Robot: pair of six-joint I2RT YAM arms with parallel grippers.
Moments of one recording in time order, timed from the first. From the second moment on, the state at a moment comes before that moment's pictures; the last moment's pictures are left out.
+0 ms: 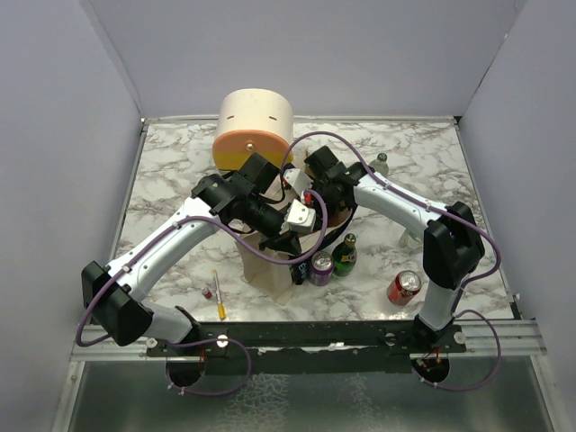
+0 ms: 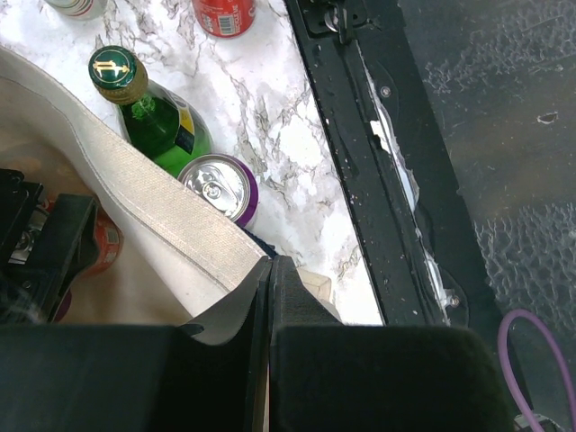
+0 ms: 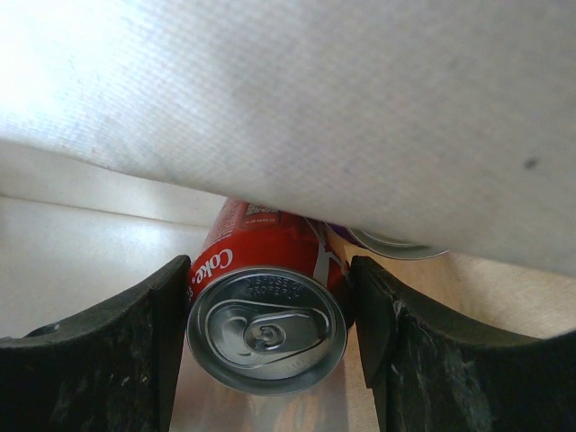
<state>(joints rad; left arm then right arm) -0.71 1.38 1.38 -1.05 0.91 0.85 0.68 1.82 1.46 -0.74 -0.13 -0.49</state>
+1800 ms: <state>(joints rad) -0.69 1.38 1.38 -1.04 0.90 0.83 0.66 1.57 1.68 -0.72 -0.19 -0.37</state>
